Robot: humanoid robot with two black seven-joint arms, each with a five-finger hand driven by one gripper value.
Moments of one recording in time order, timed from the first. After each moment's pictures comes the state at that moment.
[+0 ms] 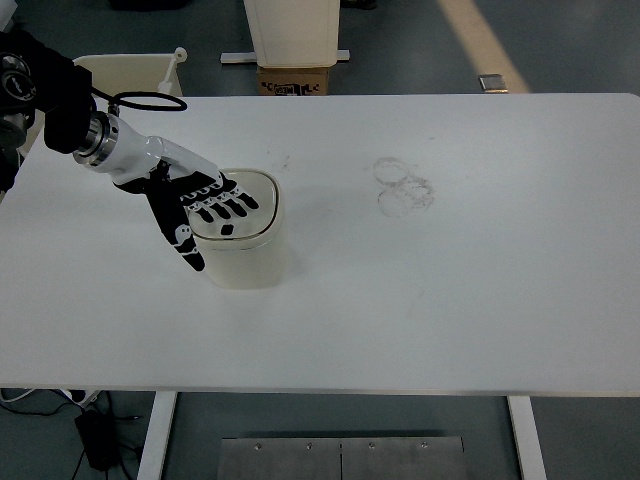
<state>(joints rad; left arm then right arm) -1.90 0.64 0.65 -1.38 0.23 -0.55 0.14 -0.07 0.00 0.32 0.19 -0.22 0.03 0.51</state>
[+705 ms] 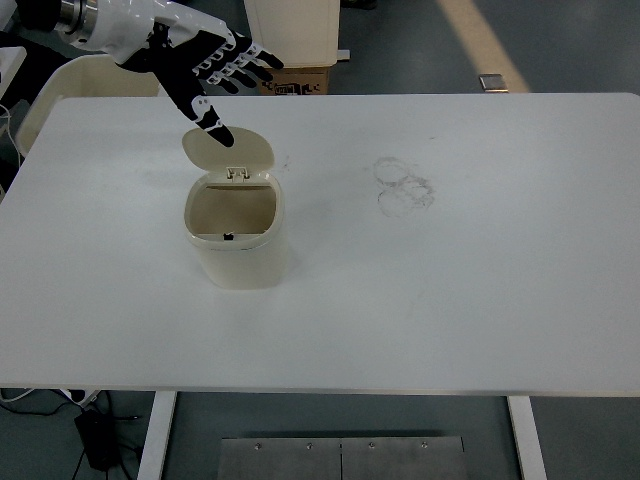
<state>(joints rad) -1.94 0.66 0.42 -1.20 0.19 -0.56 0.14 -0.07 0.00 0.32 0.19 -0.22 0.03 0.51</state>
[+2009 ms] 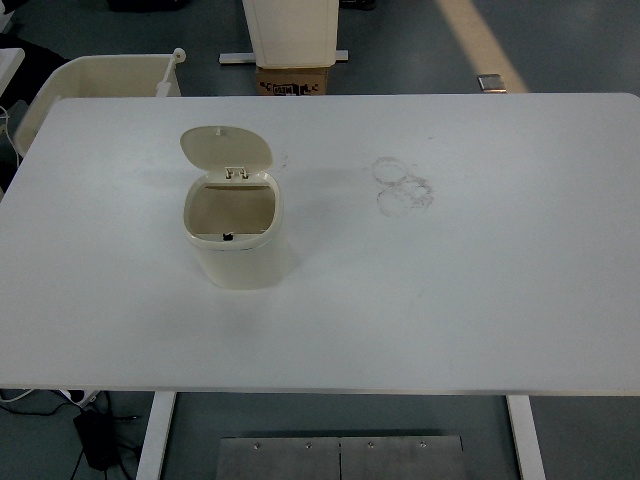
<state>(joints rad) -1.29 0.61 -0.35 -0.46 -0.17 -0.48 -0.04 -0.08 0.00 0.32 0.19 -0.22 0.03 0.51</state>
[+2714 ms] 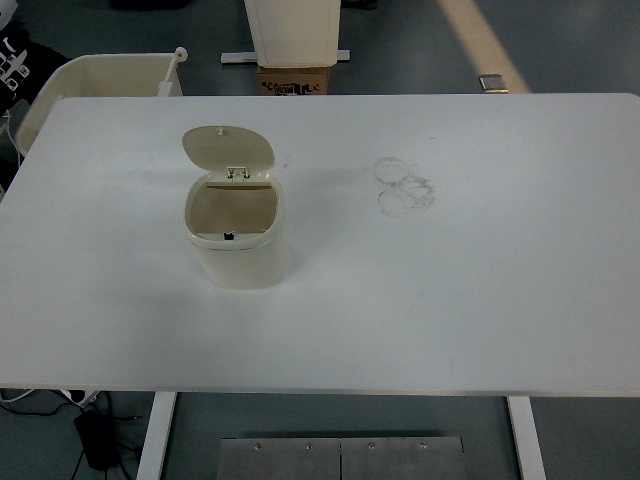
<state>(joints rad) -0.95 0.58 -0.53 -0.40 -0.30 -0.46 -0.16 -0.08 0.00 0.32 0.19 -0.22 0.03 0.51</state>
